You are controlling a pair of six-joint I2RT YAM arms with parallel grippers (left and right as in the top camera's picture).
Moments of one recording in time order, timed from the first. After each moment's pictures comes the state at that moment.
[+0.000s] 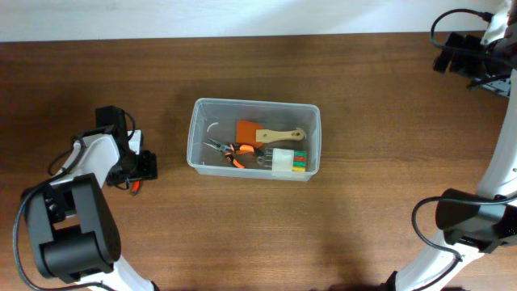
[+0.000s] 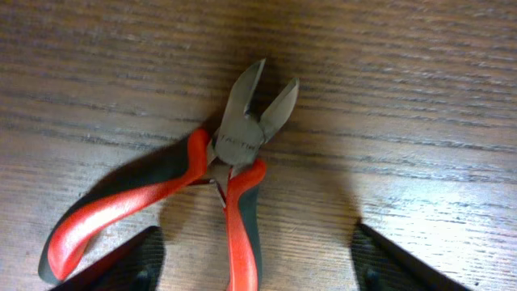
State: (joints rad) left arm 0.21 1.88 1.14 -0.74 -0.04 0.08; right arm -0.31 2.00 2.45 -1.55 -0.10 0.12
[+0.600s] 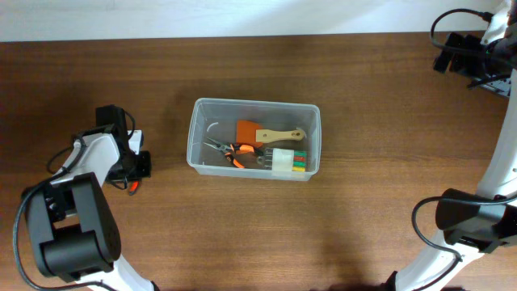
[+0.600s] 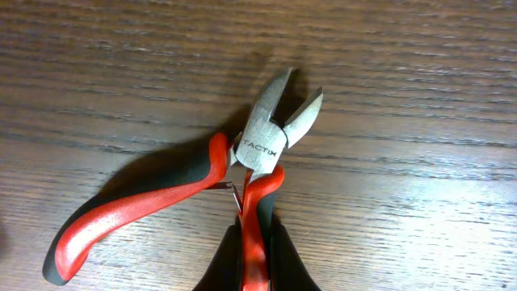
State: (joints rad) left arm 0.21 1.89 1.14 -0.75 -0.08 0.13; right arm -0.31 2.00 2.45 -1.55 -0.10 0.12
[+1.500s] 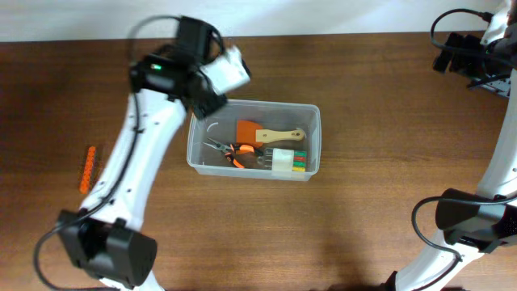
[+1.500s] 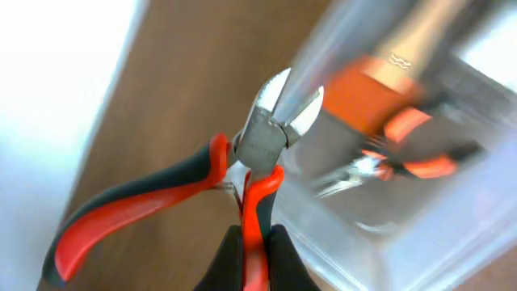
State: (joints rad) left arm -0.33 1.85 1.87 -1.12 -0.03 0.82; right arm -0.31 2.00 2.45 -1.55 -0.10 0.13
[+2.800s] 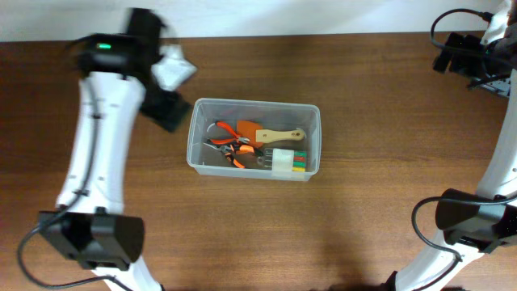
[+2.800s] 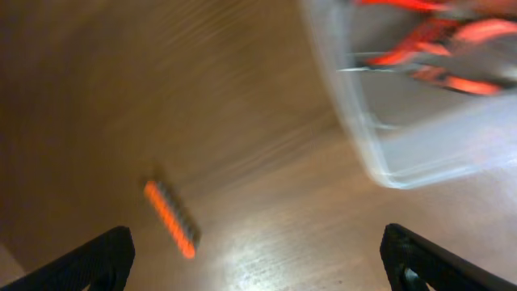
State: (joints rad) left arm -0.06 1.91 2.10 -1.52 -0.10 0.45; right arm -0.31 2.00 2.45 -1.55 -0.10 0.13
